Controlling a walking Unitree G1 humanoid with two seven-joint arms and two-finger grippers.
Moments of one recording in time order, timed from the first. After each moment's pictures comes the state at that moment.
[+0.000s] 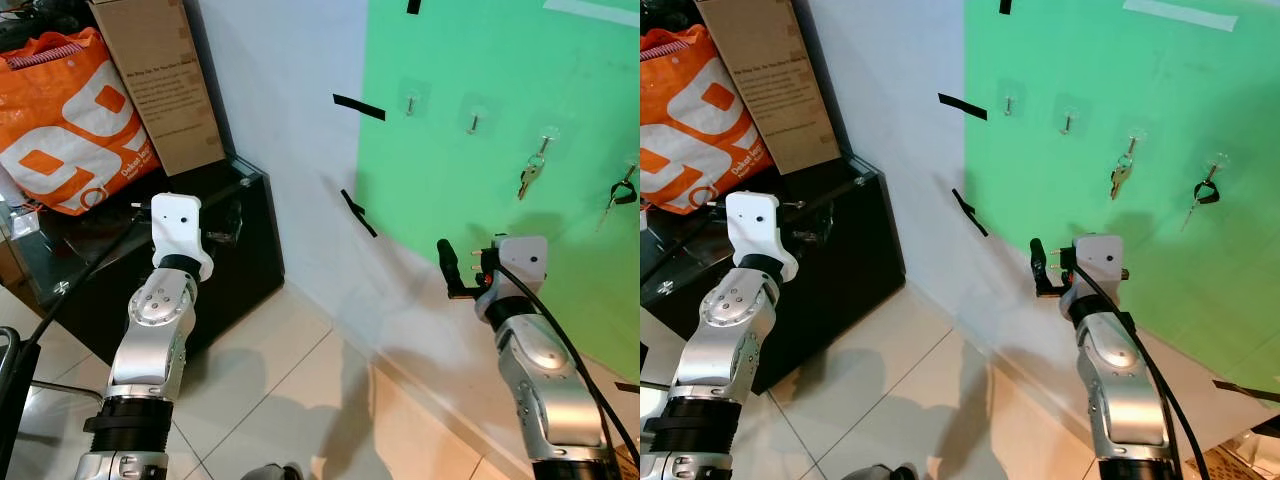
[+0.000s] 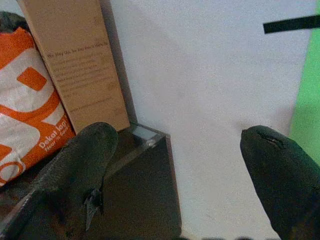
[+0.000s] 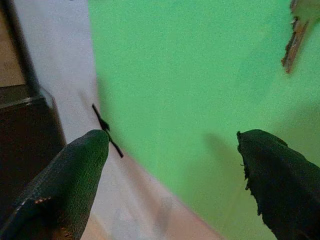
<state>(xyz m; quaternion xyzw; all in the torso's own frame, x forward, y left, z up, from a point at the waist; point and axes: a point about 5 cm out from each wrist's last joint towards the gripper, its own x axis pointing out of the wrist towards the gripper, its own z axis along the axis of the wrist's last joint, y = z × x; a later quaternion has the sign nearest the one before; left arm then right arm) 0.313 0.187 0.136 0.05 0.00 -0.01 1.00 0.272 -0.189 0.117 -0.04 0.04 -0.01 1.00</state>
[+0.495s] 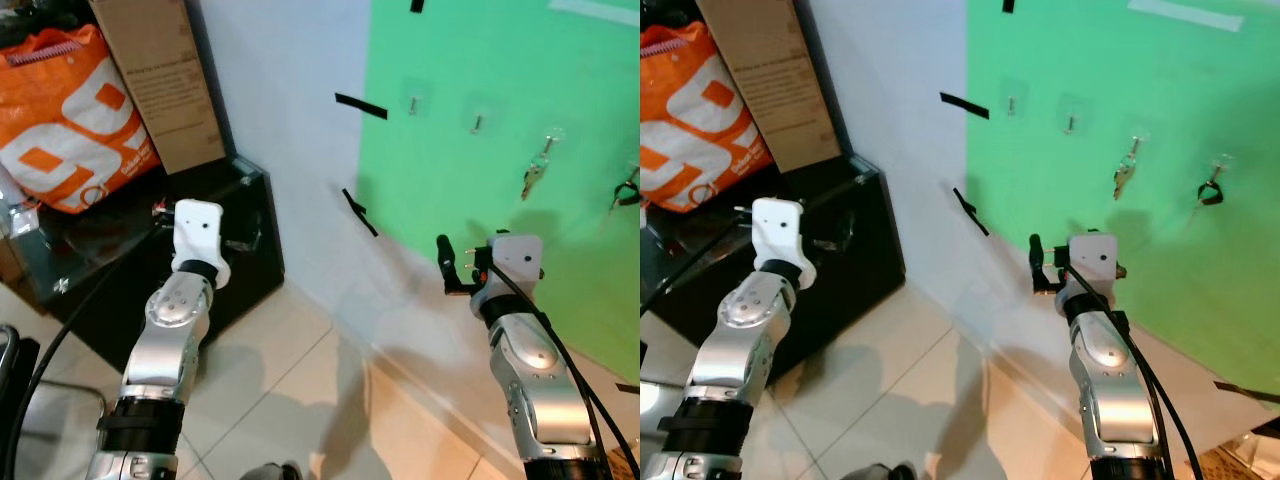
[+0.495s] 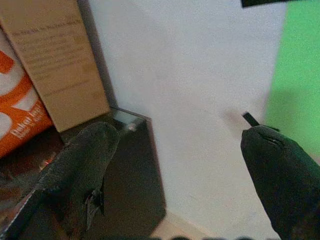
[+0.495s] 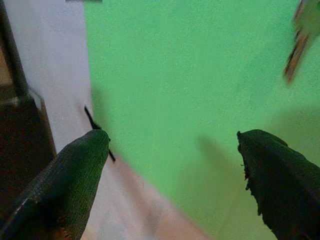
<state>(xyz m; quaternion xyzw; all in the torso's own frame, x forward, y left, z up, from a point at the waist) 0.312 0.165 0.127 0.05 0.02 -0.06 1.00 0.272 -0.183 0.114 -0.05 0.03 -0.02 1.00</state>
